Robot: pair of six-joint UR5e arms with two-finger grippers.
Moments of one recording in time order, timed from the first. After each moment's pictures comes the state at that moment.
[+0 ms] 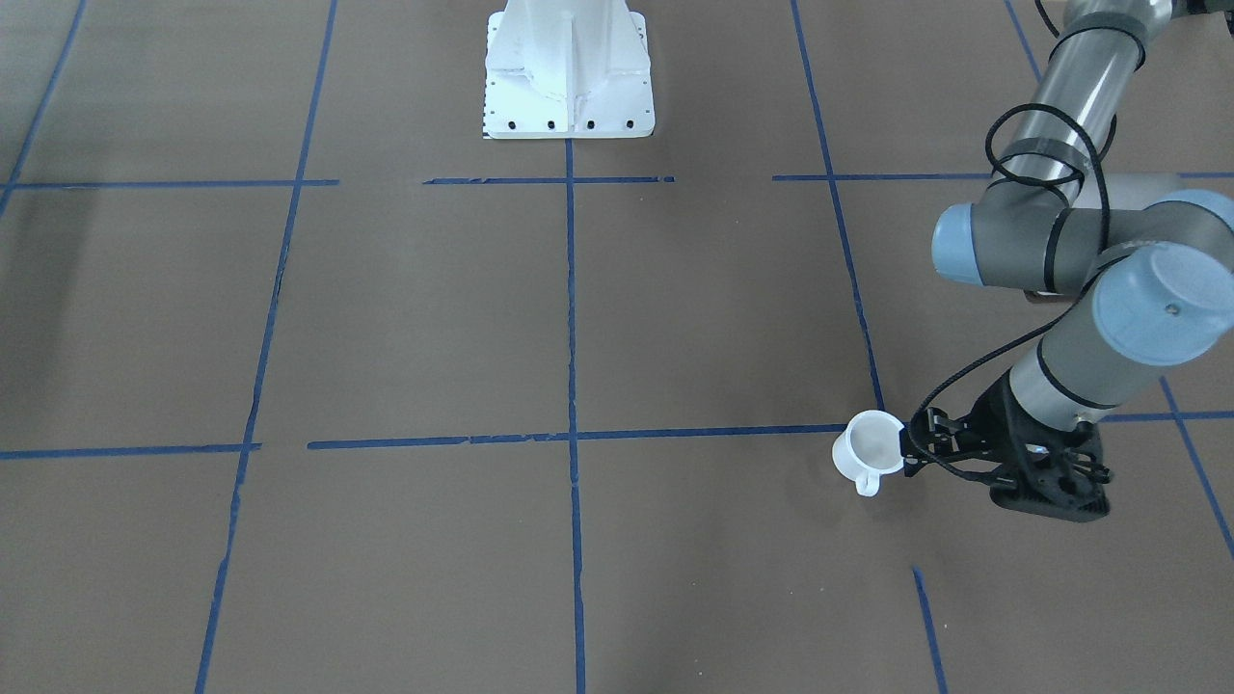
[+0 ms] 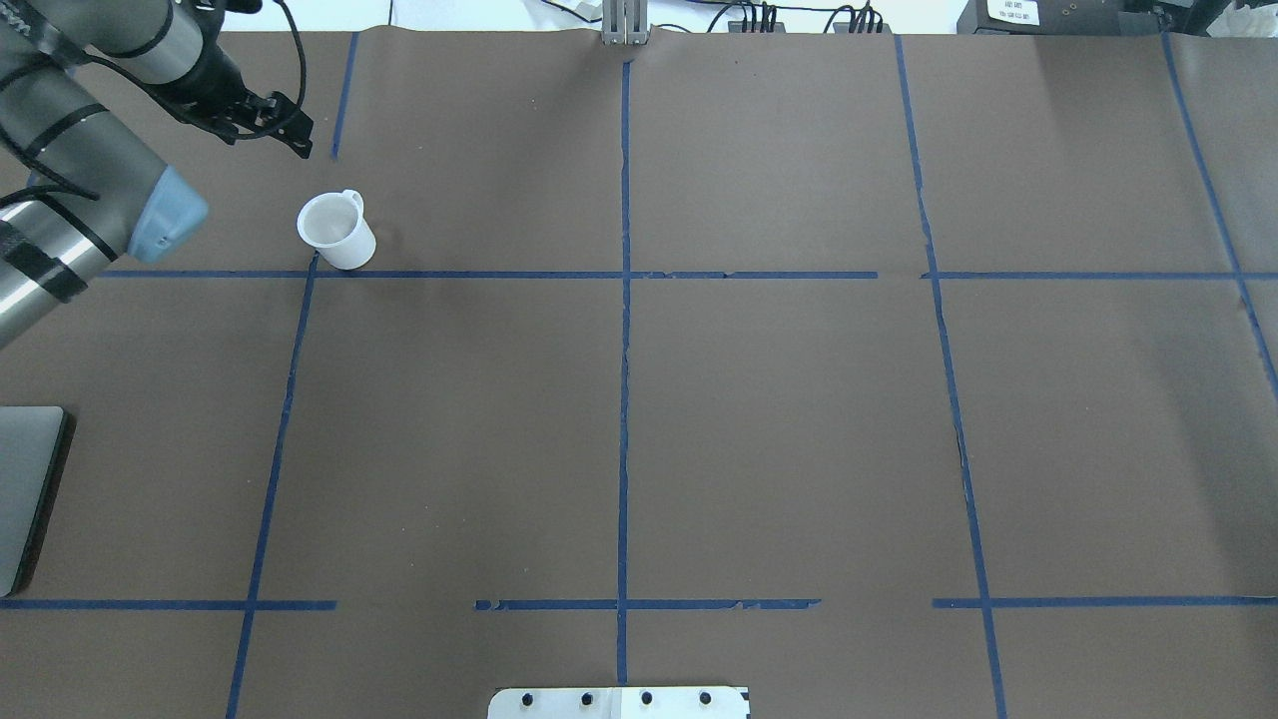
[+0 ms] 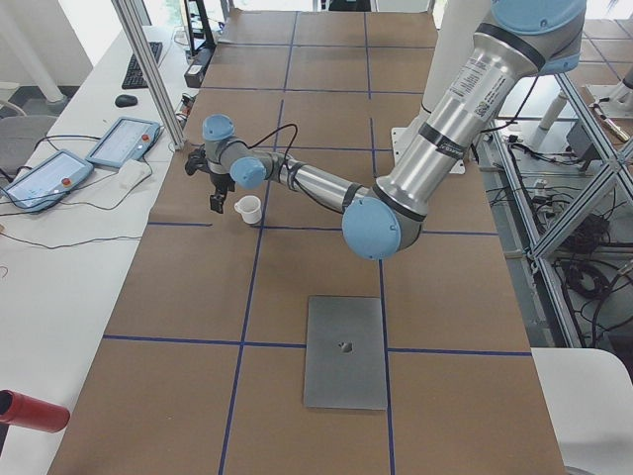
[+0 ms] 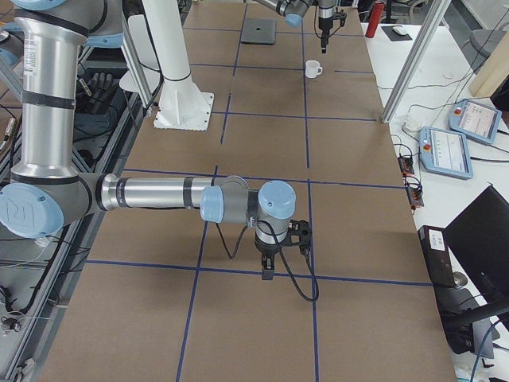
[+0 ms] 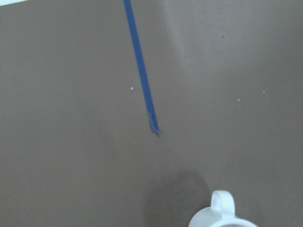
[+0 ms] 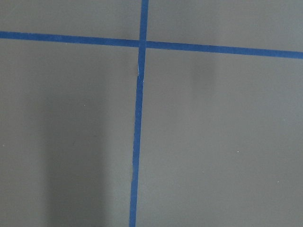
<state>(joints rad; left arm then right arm) -1.03 -2.17 -1.28 -1.96 -2.16 -0.61 1.54 -1.71 1.75 -1.64 2.28 -0.04</state>
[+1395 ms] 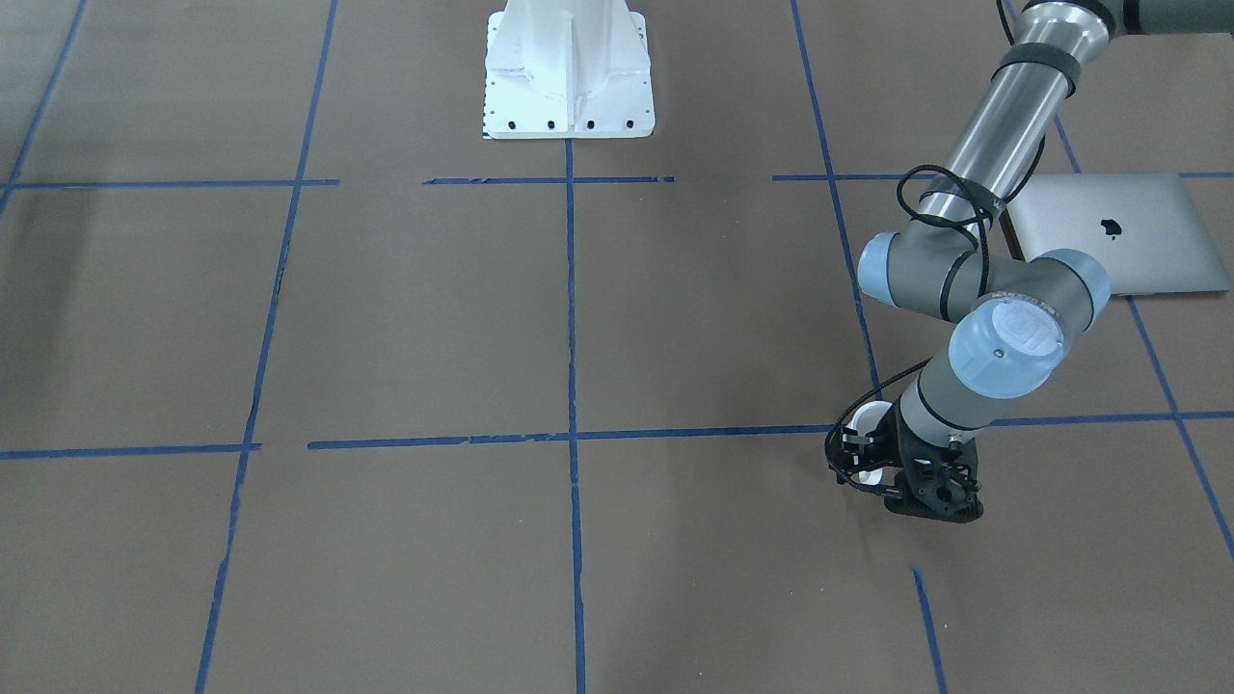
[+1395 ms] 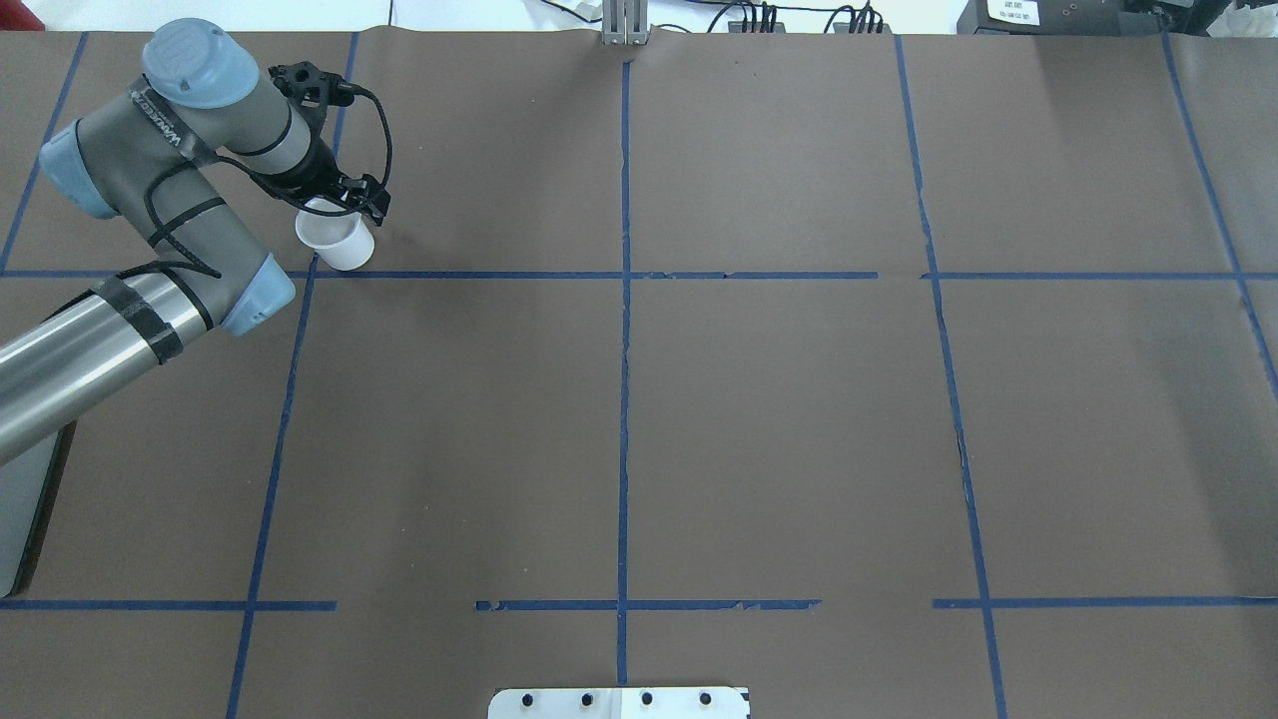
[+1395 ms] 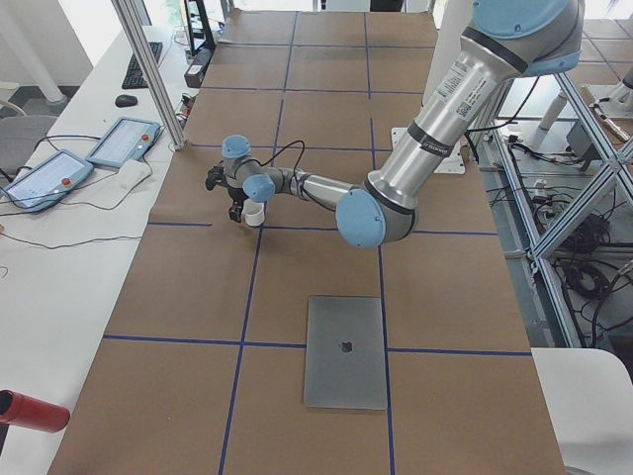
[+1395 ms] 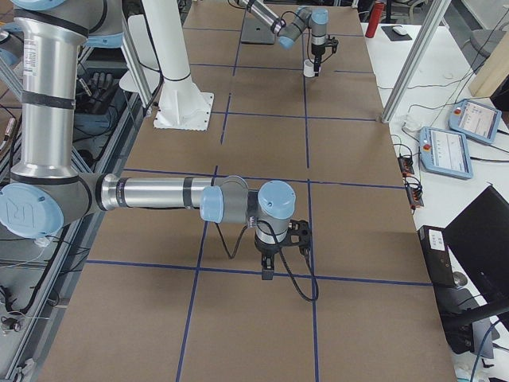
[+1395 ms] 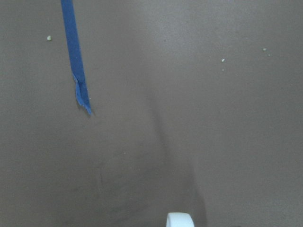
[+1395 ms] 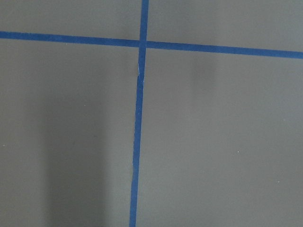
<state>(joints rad) -0.91 -2.21 -1.10 -2.09 -2.08 -0.71 1.54 -1.71 1.75 -1.64 2.28 -0.04</state>
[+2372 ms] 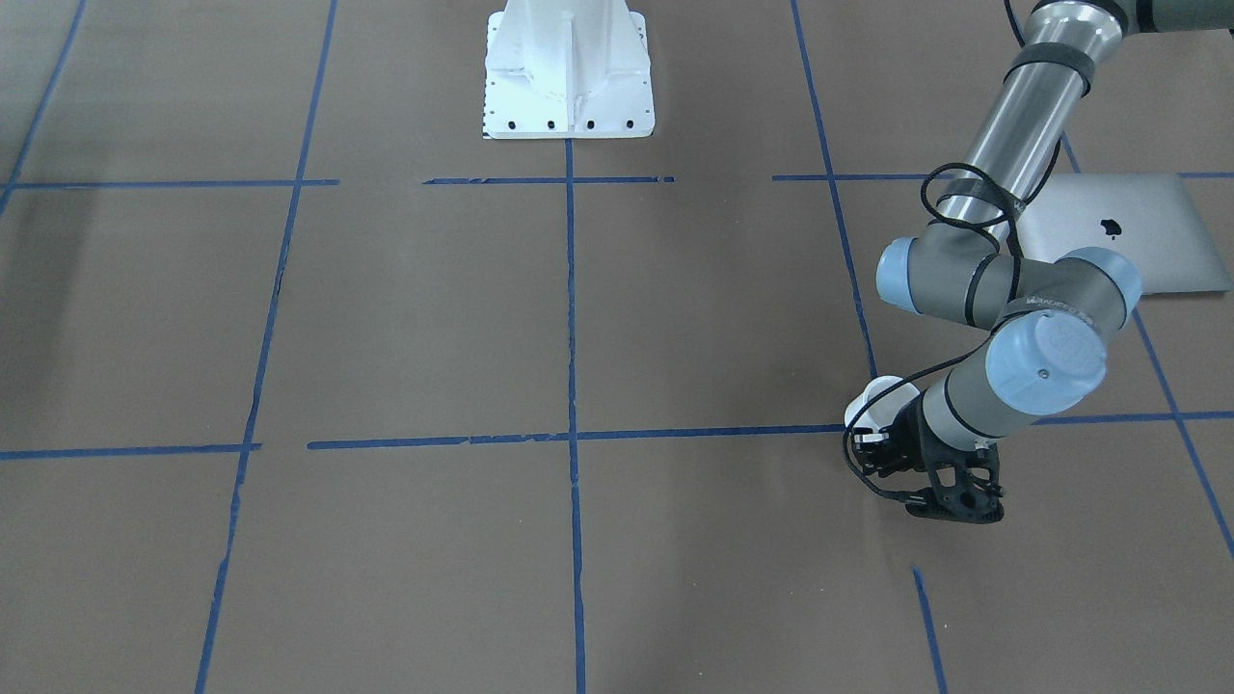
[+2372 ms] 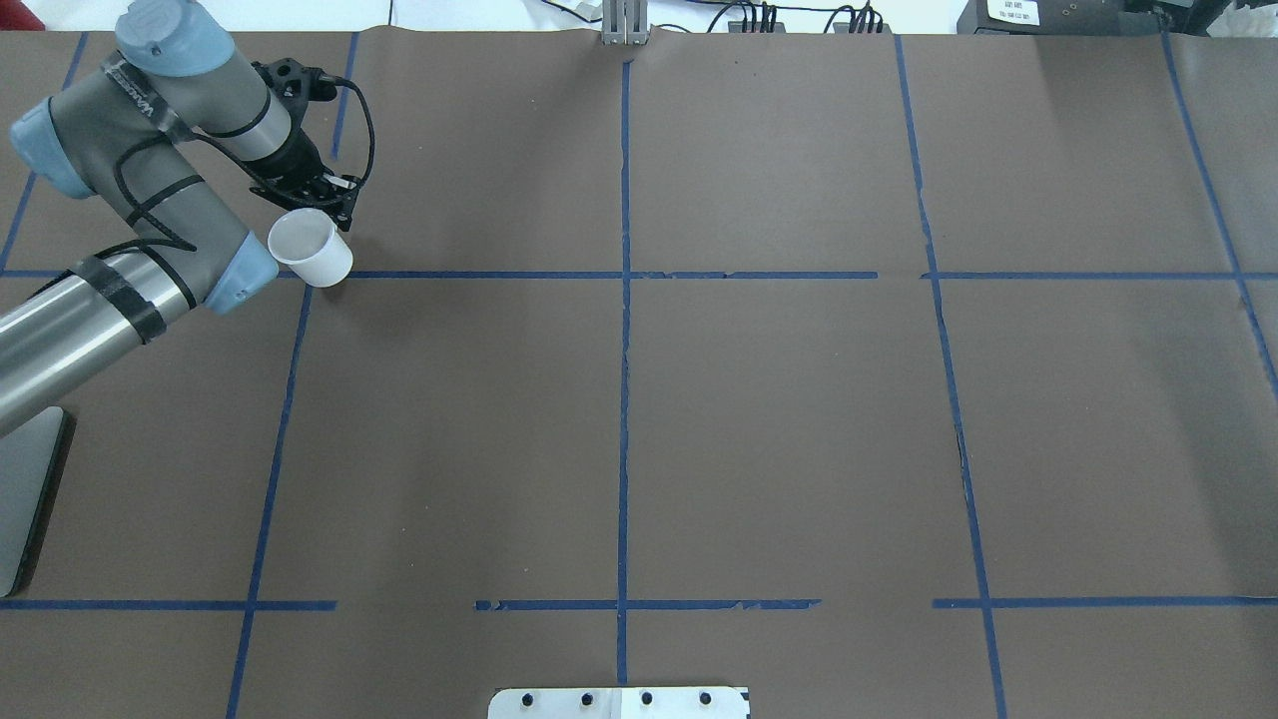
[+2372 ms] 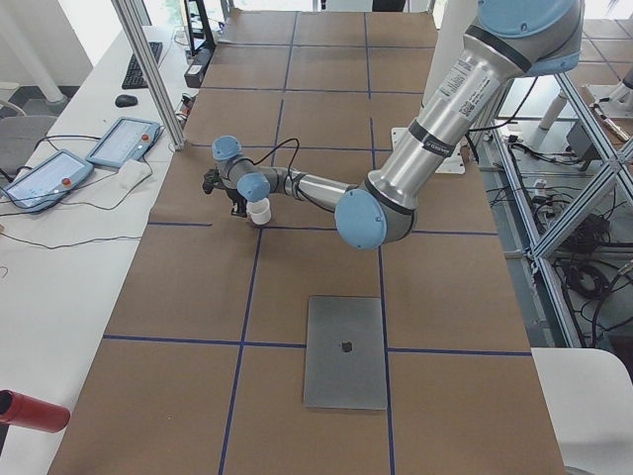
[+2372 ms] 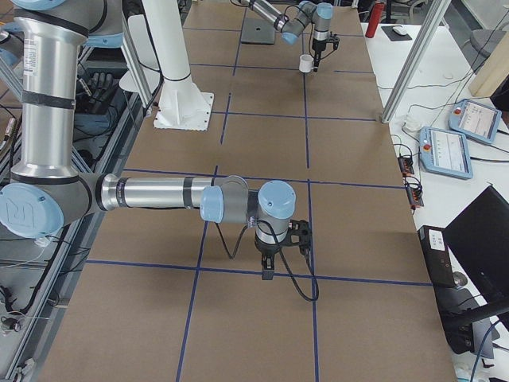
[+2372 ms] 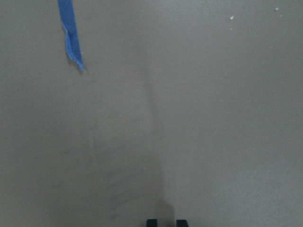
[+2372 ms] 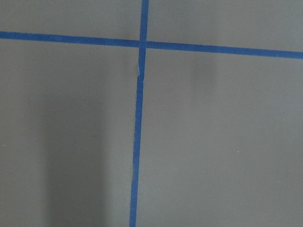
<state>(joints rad) -0.97 -2.22 -1.12 -2.01 -2.23 -0.71 1.54 -1.71 1.75 -1.64 2.28 -0.04</state>
